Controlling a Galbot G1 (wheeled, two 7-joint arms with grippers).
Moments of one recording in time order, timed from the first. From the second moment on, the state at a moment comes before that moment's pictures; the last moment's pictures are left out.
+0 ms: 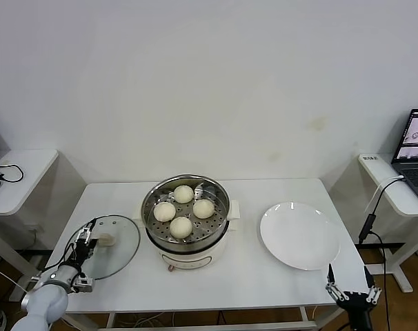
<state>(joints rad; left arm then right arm) 1.12 -0.99 -0.51 -1.26 1.24 -0.15 -0.18 -1.70 1.57 0.90 1.90 0.10 0.32 -0.14</state>
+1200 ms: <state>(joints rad) 1.03 -0.99 -0.45 -1.16 1.20 -0.14 -0.15 -1.68 1.58 0.89 1.87 0.08 0.32 -0.14</state>
